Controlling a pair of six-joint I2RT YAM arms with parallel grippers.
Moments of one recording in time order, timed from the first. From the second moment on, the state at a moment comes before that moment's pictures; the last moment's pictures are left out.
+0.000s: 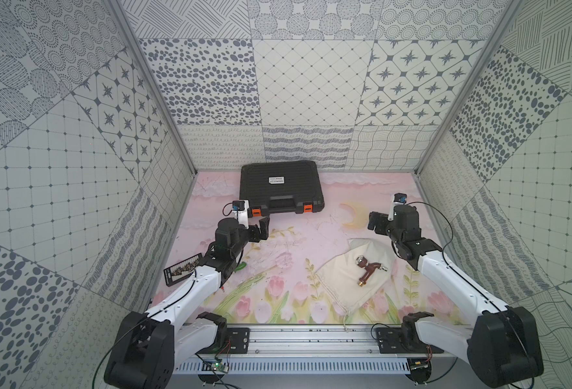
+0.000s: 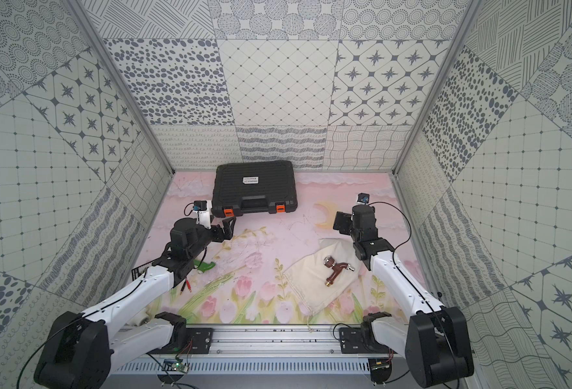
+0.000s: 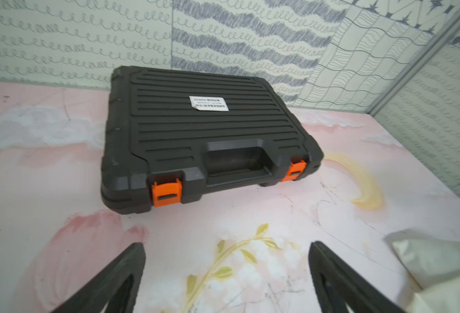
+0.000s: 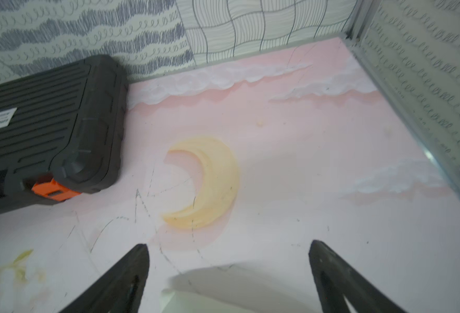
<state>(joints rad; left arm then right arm) -0.28 1.09 0.54 0.20 0.05 -0.24 0.25 1.14 0.72 -0.21 0.20 0.32</state>
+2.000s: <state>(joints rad) -0.70 1.26 0.73 -0.22 0.05 -0.39 0.71 1.47 0.91 -0.87 0.43 0.44</state>
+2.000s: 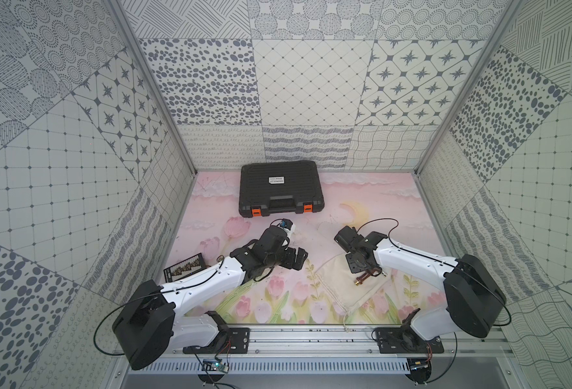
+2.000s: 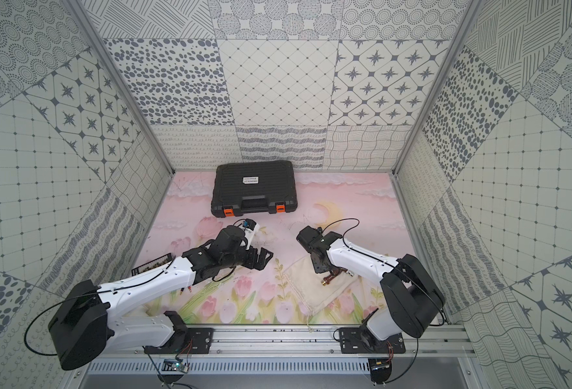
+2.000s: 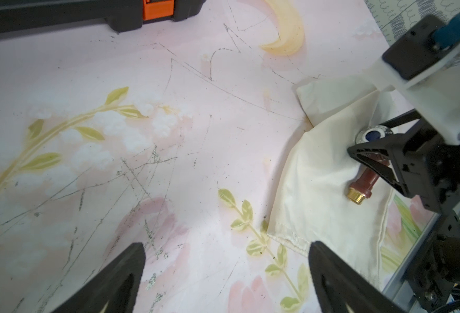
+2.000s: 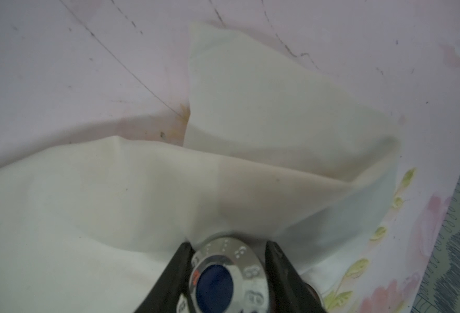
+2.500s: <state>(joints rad) -0.67 1.25 0.73 -0.29 0.00 -0.41 0.45 1.55 1.30 -0.76 0.40 0.26</state>
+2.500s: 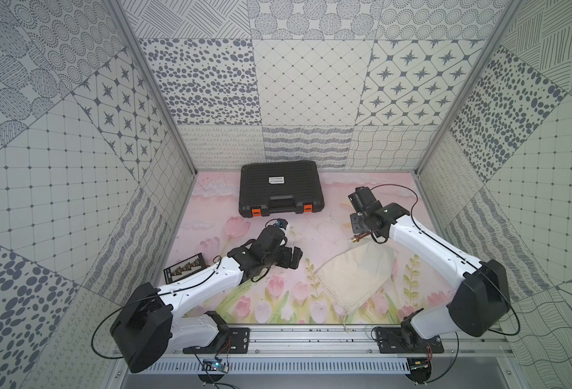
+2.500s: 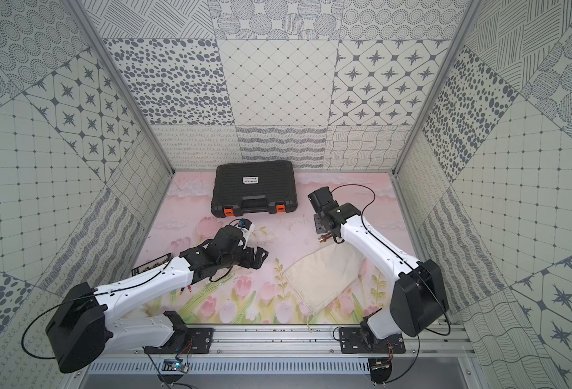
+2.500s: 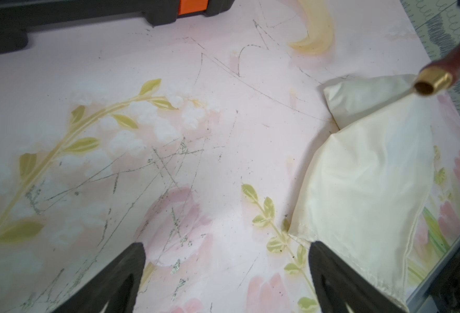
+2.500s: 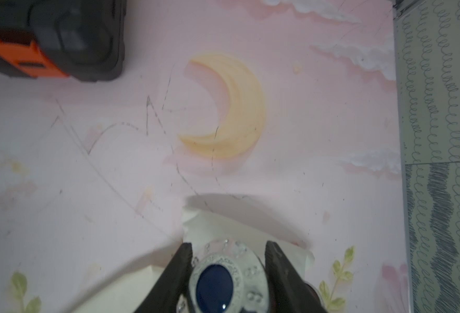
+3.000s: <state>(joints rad) -0.64 1.27 0.72 -0.29 0.05 -0.42 0.32 2.21 1.78 -0.55 0.12 0.25</state>
